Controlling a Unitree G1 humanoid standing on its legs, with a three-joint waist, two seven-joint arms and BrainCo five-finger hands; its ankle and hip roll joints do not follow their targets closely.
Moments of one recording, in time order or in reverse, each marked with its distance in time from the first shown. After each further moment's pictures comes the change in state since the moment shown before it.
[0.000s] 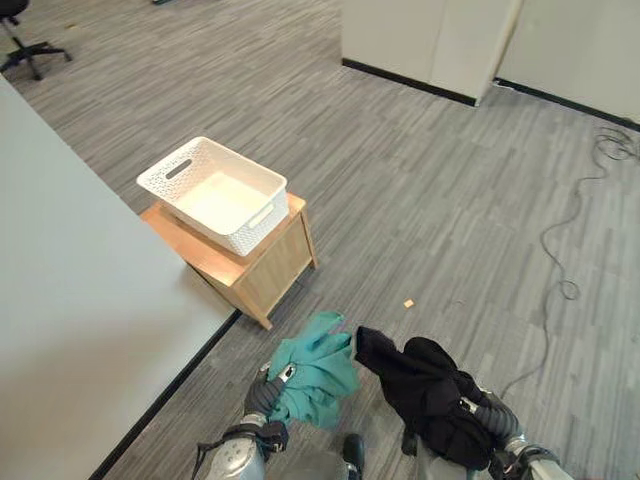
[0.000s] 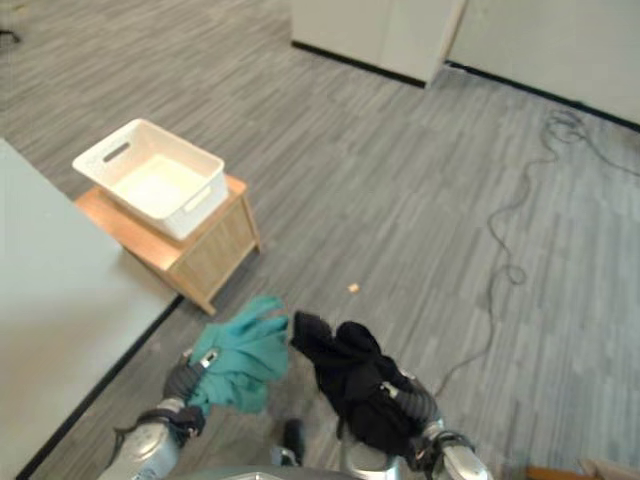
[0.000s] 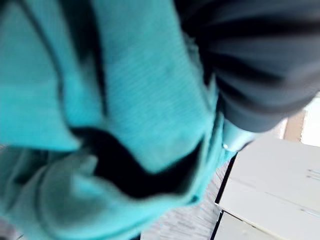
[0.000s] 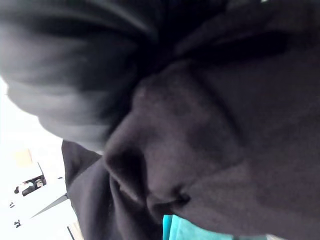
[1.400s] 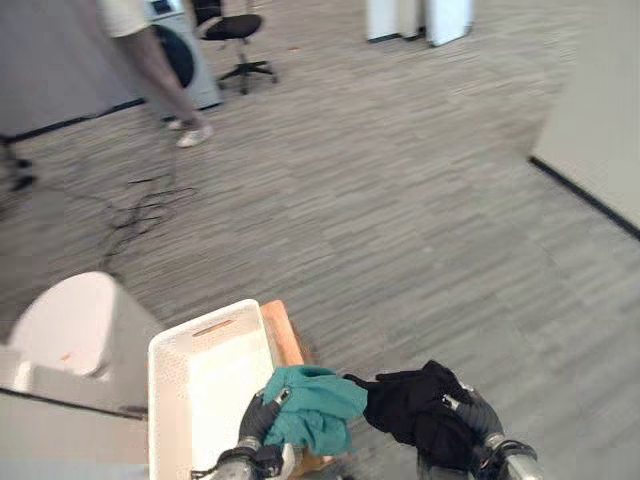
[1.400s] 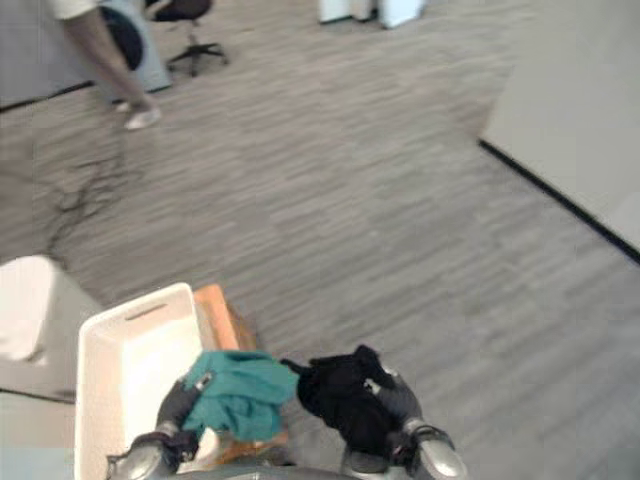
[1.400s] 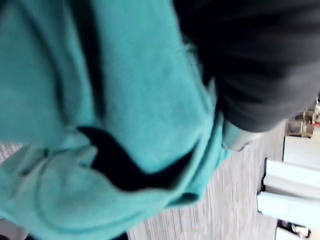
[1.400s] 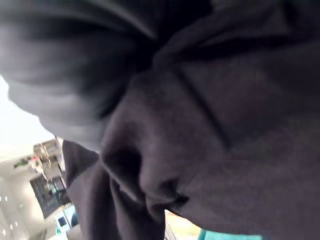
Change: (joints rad) left arm 0.094 -0.021 -0.011 -0.005 -0.045 0.033 0.000; right arm -0.123 -0.012 0.130 0.026 -0.019 -0.007 -0.118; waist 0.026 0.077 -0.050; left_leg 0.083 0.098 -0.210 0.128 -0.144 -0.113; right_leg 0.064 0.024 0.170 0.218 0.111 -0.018
